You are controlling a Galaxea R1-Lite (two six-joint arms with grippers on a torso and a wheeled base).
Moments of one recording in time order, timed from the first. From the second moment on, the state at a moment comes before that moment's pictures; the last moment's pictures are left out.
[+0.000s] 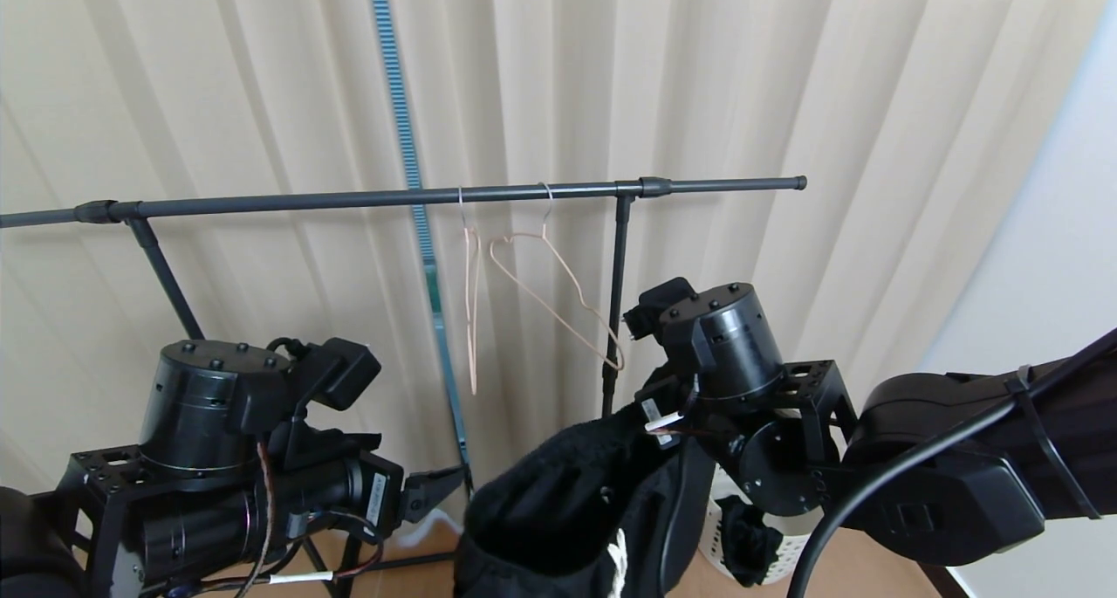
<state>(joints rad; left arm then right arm) -0.49 1.54 -0.51 -0.41 -0.03 -0.07 0.80 1.90 -1.03 -0.23 -0.70 0.07</state>
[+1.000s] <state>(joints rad) -0.48 1.65 -0.73 -0.41 0.07 -0.09 0.74 1.81 -1.02 -0.22 -0.70 0.03</state>
